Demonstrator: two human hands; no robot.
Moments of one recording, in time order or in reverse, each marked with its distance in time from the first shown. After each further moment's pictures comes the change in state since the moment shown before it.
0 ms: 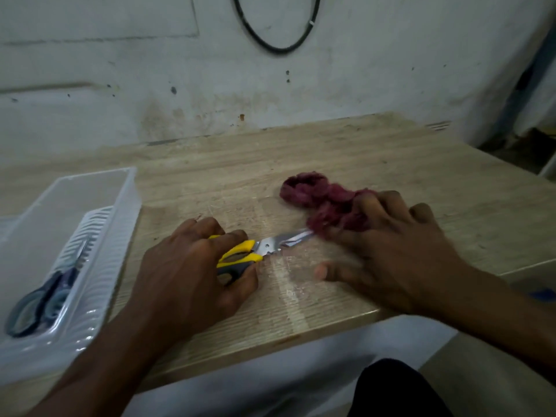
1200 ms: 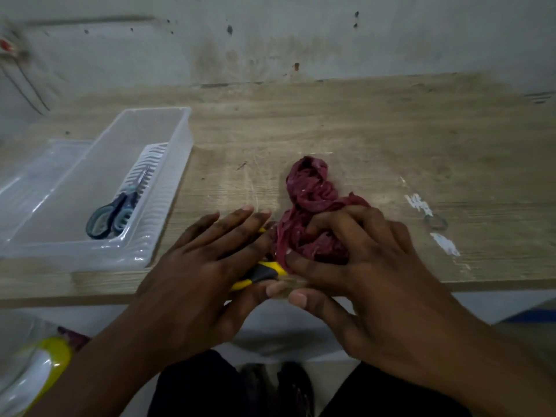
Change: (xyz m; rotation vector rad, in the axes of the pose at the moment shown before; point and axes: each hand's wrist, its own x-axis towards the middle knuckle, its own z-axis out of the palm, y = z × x) left_hand -0.079 0.016 -0.015 0.061 -0.109 0.057; right_hand -0.041 -0.053 0.025 0.281 0.257 -0.481
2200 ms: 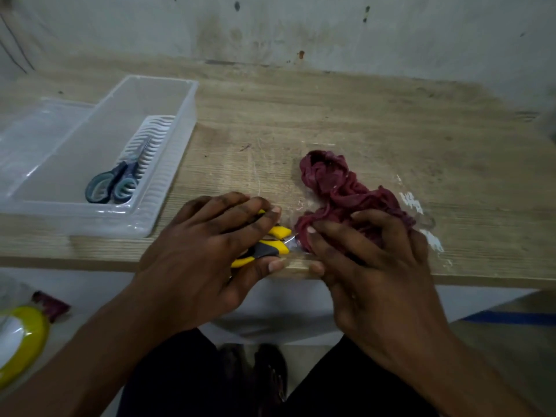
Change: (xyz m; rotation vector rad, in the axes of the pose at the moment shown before) left_hand 0.000 0.005 0.006 0.008 0.095 -0.074; right_hand -0.018 -0.006 0.019 -0.197 0.188 0.046
